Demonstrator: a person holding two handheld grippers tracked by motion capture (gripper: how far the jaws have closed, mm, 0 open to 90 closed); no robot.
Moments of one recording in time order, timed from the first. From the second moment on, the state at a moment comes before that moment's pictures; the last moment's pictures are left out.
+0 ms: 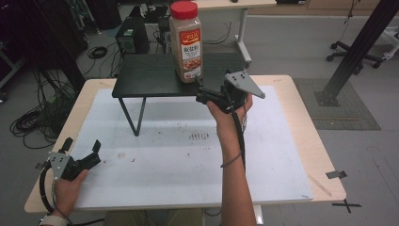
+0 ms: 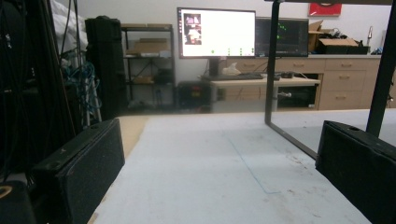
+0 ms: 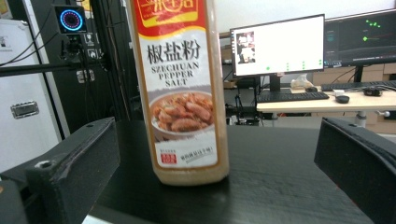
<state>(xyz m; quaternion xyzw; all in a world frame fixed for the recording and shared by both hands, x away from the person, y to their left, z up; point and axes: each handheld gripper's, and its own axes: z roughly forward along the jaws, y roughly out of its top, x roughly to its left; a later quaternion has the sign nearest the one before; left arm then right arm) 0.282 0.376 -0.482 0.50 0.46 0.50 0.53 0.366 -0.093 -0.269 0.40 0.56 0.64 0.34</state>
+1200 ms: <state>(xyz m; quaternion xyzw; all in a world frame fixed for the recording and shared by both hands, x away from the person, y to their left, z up) 0.282 0.376 -0.482 0.50 0.46 0.50 0.54 0.317 -0.146 -0.361 0.46 0.53 0.62 0.36</state>
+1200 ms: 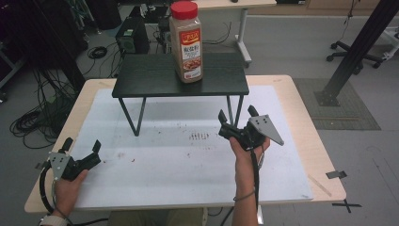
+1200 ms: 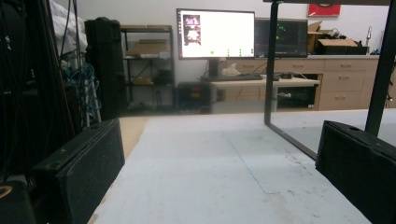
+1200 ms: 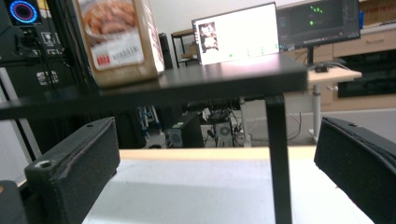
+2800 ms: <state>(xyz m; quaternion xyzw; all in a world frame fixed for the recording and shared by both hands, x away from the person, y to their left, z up) 0.281 0.376 -0.482 0.50 0.46 0.50 0.54 0.298 -0.160 -0.476 0.52 0.53 0.58 0.35</state>
